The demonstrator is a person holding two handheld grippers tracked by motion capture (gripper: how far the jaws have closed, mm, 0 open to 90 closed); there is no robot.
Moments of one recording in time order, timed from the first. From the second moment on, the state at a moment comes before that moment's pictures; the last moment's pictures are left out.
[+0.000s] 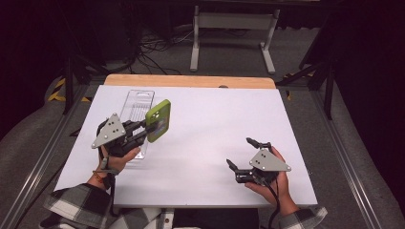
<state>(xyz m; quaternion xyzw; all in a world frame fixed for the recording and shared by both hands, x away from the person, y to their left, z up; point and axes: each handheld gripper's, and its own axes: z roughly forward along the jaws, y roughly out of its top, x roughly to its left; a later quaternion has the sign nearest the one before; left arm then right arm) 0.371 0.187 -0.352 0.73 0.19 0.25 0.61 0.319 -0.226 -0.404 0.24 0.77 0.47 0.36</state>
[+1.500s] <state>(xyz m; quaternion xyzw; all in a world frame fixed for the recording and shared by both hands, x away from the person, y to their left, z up) 0.490 0.248 -0.372 0.77 0.21 0.22 0.56 0.329 -0.212 -0.420 0.24 0.81 0.44 0.32</state>
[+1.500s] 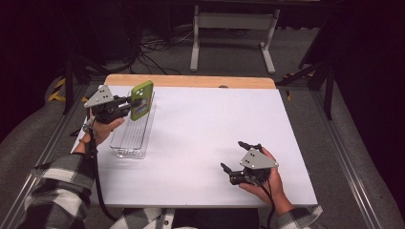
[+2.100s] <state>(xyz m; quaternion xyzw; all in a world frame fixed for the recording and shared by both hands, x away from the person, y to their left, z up) 0.536 0.253 -0.398 0.78 0.25 0.20 0.53 0.334 -0.200 -0.430 0.22 0.83 0.41 0.31</state>
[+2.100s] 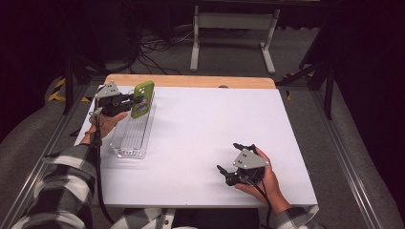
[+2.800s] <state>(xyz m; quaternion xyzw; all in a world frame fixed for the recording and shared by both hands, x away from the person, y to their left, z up) 0.566 0.257 -0.405 0.79 0.28 0.23 0.50 0.336 -0.195 -0.435 0.21 0.84 0.38 0.33</state>
